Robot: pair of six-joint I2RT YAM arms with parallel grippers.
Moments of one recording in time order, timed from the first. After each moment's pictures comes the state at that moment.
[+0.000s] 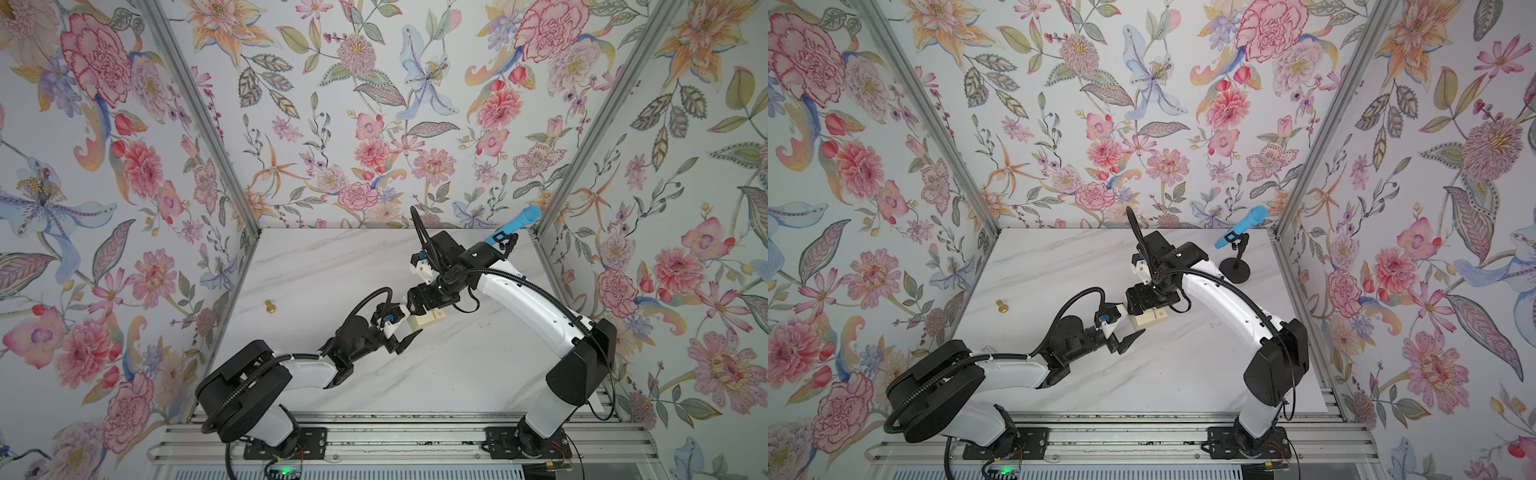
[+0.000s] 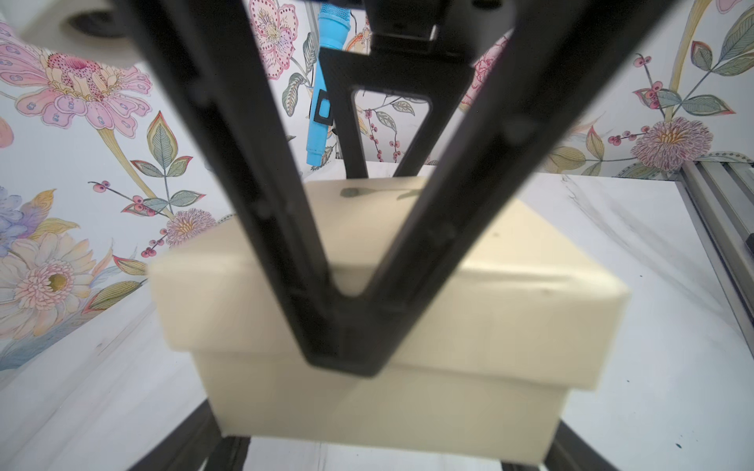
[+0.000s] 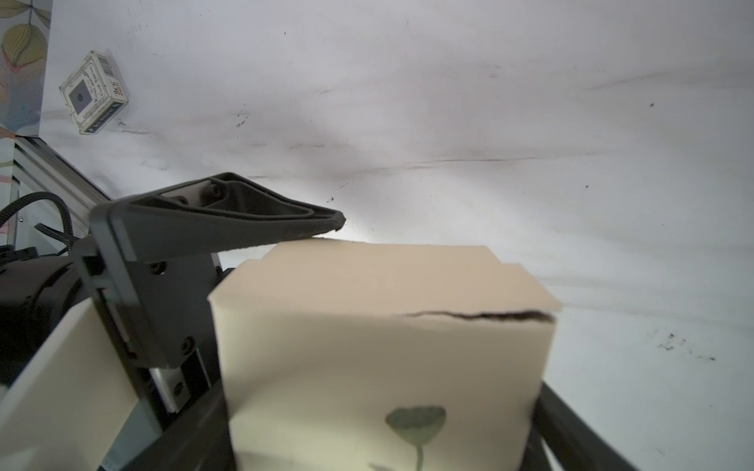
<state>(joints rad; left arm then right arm) -0.80 1.50 0.45 0.93 0.18 0.19 0.69 1.70 1.71 -1.21 -0.23 0.21</state>
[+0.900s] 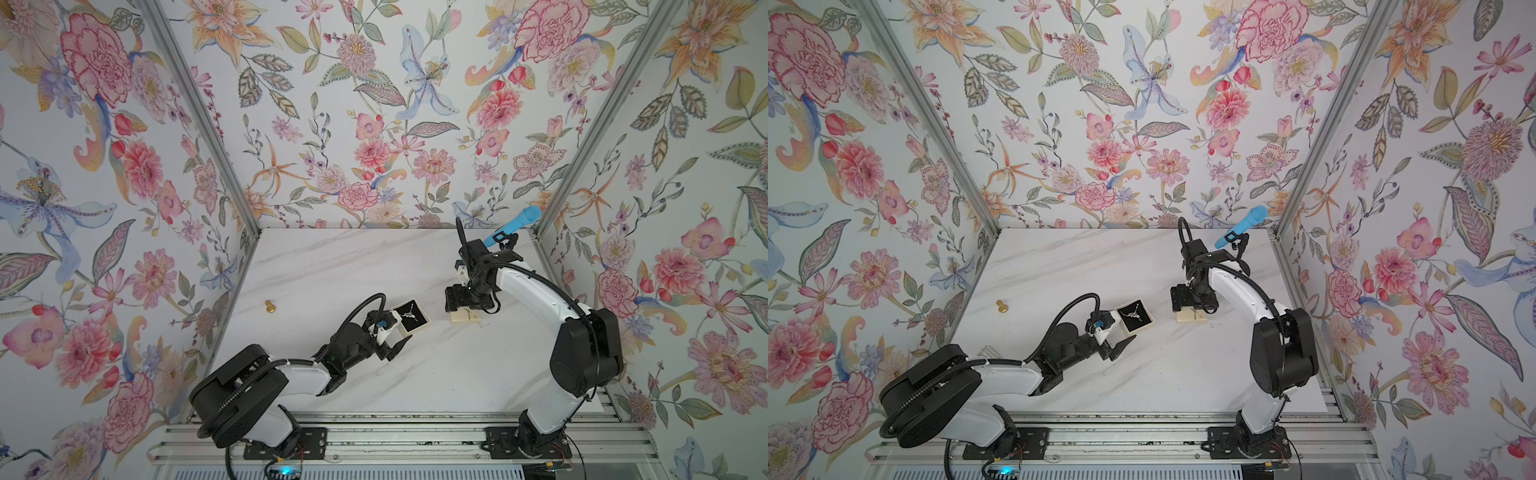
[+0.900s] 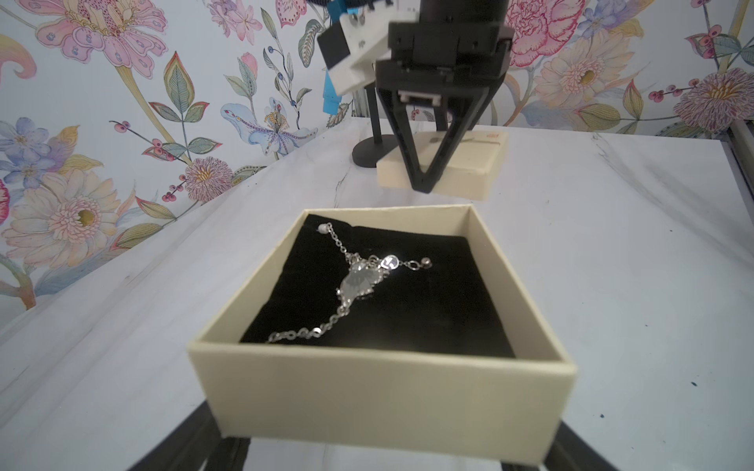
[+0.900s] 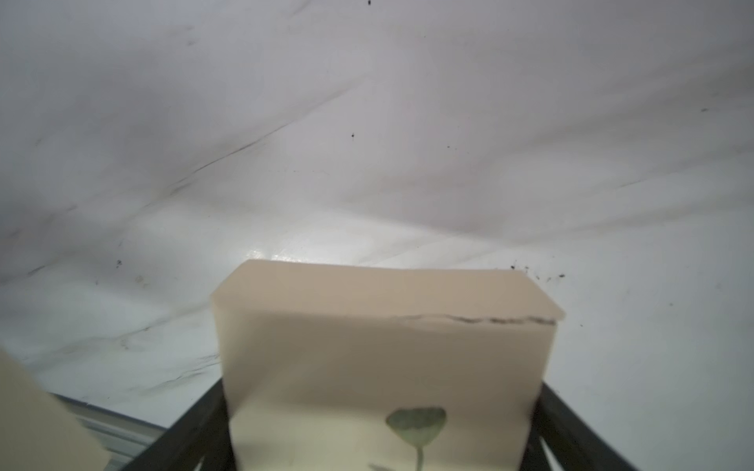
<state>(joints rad) -0.79 1.47 0.36 0.92 0.13 0.19 0.39 1.76 1.40 -1.04 -0.10 0.22</state>
